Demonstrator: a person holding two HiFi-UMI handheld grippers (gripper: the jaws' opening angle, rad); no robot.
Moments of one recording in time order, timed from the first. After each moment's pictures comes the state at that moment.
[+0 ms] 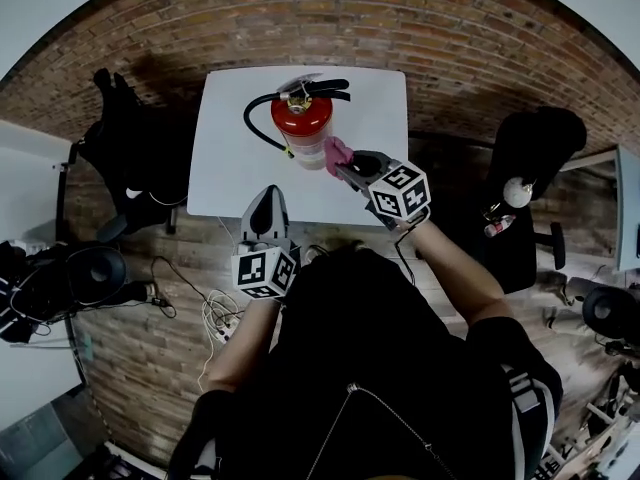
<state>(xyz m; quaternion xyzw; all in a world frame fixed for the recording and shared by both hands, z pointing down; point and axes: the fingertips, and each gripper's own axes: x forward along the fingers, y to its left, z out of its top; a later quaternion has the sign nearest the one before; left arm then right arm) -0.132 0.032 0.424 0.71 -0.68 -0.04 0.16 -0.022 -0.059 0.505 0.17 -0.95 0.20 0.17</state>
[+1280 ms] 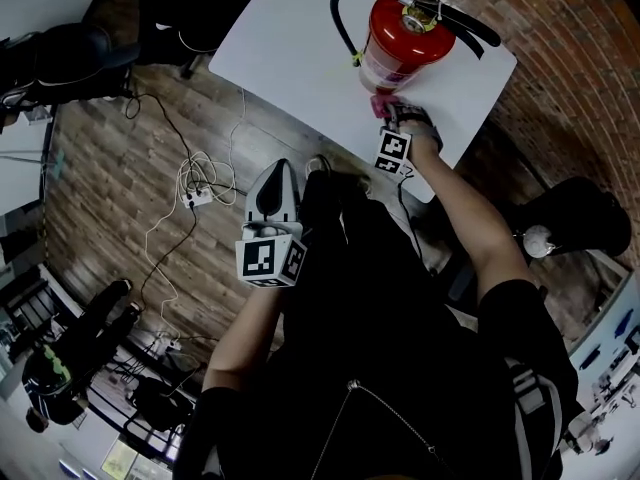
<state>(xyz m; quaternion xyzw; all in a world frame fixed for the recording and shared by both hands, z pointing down) -0.142 0.144 0.513 0.51 -0.83 -0.03 0.22 -0.061 -0.062 0.833 -0.06 -0.74 -0.41 0.53</state>
